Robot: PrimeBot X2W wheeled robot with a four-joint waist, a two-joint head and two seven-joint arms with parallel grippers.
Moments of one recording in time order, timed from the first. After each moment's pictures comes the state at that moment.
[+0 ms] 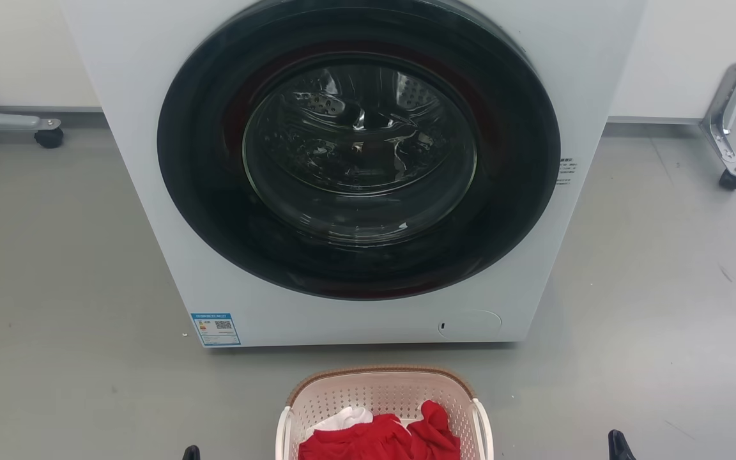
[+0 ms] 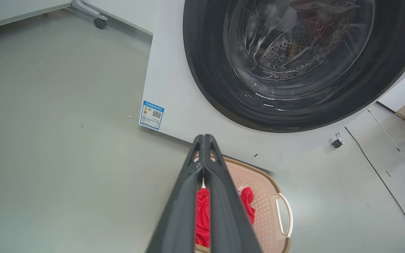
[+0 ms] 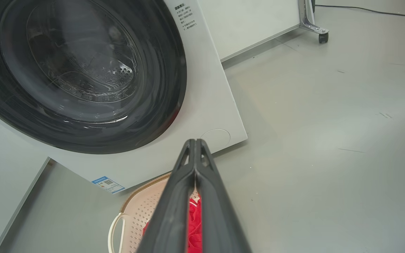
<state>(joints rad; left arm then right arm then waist) 0.10 0.07 -0.15 0.23 -0.58 0.07 -0.16 0.09 -0.04 0.14 0.19 0.53 -0.07 -0.17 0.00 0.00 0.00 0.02</state>
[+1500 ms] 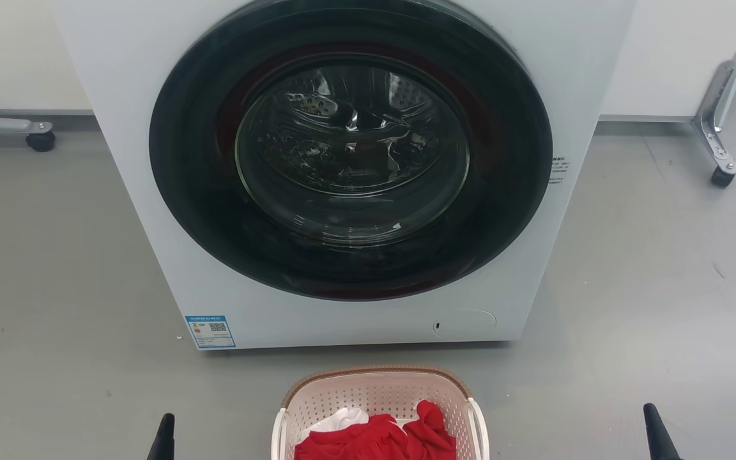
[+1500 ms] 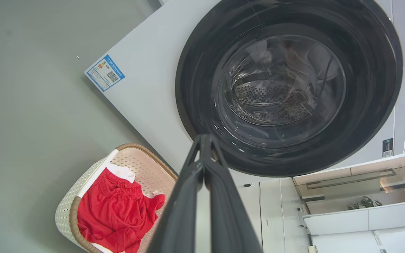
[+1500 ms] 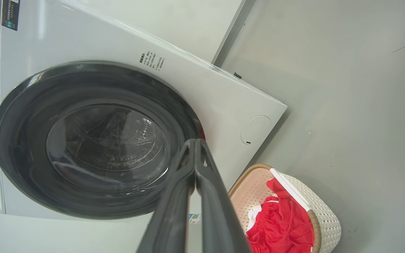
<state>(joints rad) 0.00 0.05 0.00 0.27 -1.19 -0.05 0.01 -0.01 -0.04 -0.03 0.26 1.17 0.04 0.00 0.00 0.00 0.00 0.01</state>
